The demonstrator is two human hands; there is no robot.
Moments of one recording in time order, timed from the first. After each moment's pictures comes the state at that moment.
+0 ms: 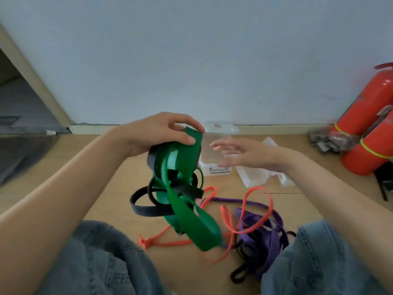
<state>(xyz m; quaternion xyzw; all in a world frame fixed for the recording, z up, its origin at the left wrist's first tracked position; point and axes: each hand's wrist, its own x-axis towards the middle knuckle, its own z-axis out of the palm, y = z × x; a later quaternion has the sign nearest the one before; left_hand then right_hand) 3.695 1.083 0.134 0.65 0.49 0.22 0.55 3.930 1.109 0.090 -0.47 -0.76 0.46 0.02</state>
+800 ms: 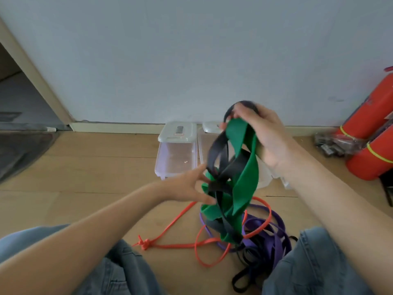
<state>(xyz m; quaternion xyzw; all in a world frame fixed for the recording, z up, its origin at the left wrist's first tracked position) 3.732 1.068 0.039 0.73 0.50 0.08 0.46 3.910 1.114 0.109 -0.32 -0.48 0.66 0.47</state>
